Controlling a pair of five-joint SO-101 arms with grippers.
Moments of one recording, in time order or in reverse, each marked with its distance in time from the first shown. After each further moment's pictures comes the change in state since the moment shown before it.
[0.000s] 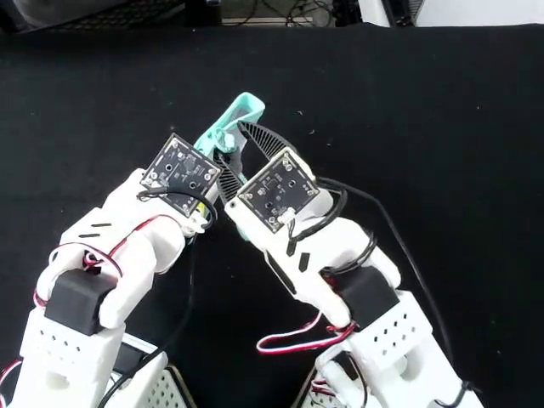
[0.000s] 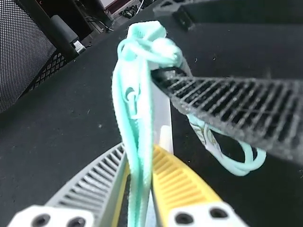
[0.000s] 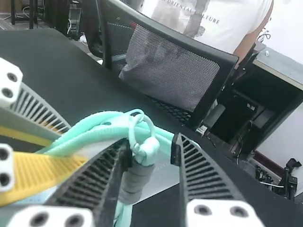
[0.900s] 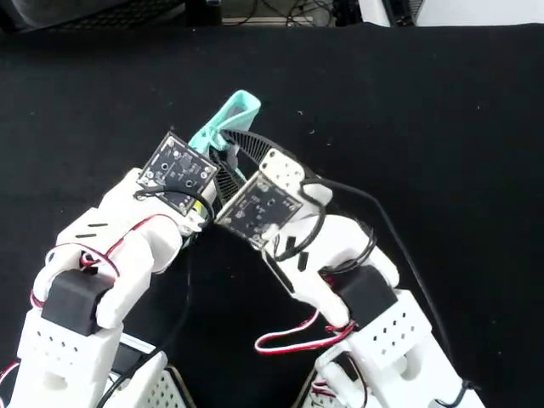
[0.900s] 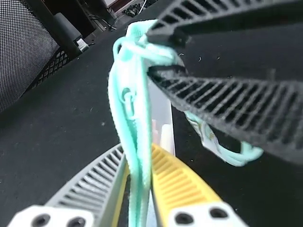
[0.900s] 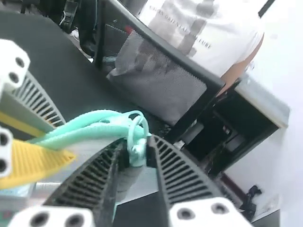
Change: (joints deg) left arm -0.4 0.0 0.0 0.0 0.0; right arm -0.9 0.3 0.1 -3.4 12.5
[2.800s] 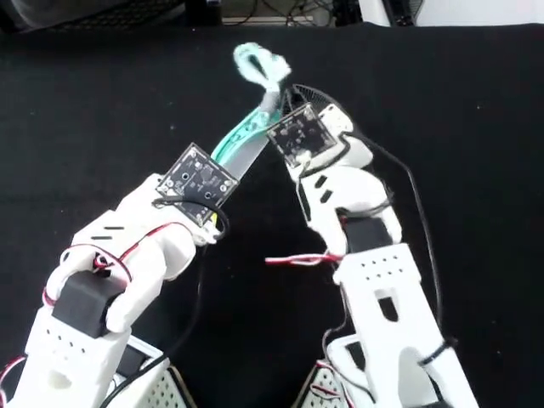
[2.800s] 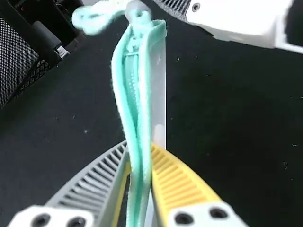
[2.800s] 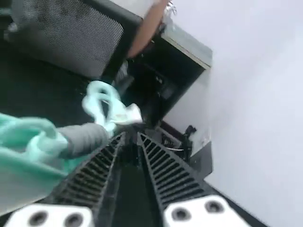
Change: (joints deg) left arm 4.0 0.2 1.3 -0.1 0.0; right arm 22.4 20.4 5.0 -25.8 1.2
